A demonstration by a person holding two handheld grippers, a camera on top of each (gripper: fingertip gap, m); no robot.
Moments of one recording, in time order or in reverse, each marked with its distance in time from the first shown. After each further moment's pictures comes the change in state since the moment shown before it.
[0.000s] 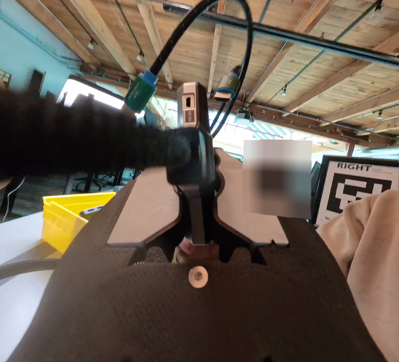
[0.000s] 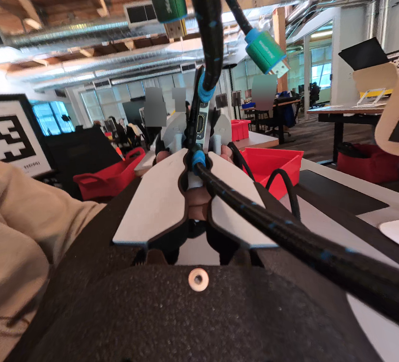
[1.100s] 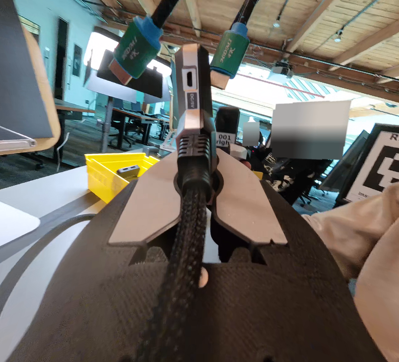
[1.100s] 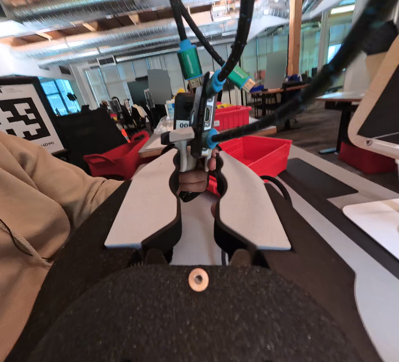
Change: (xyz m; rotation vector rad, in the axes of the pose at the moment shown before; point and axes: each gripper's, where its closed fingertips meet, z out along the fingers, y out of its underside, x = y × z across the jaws) left arm -0.027 0.022 -0.010 -0.236 -0.145 0.032; right arm 0.024 -0.022 -0.053 -0.090 -0.044 -0.014
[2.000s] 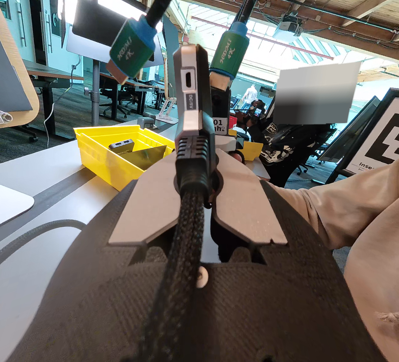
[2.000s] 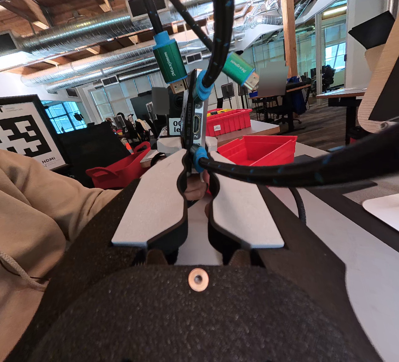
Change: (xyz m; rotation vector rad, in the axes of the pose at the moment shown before) left arm 0.002 0.028 0.009 -0.174 0.012 0.008; right arm 0.010 0.021 0.017 0.053 0.009 0.080
